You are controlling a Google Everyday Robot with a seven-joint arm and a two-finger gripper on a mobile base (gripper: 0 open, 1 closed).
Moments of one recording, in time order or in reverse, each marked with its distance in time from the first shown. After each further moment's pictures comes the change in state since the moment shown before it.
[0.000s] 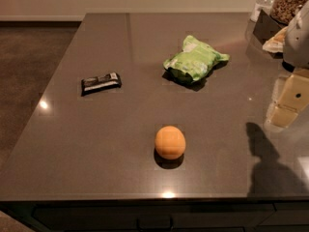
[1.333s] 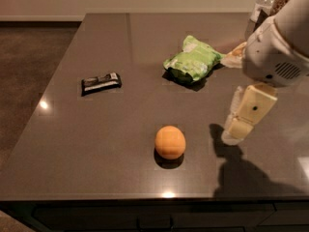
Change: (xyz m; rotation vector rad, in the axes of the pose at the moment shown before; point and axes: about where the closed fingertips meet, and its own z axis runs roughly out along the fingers) arm -0.067 0.036 0.025 -0.120 -0.203 -0.042
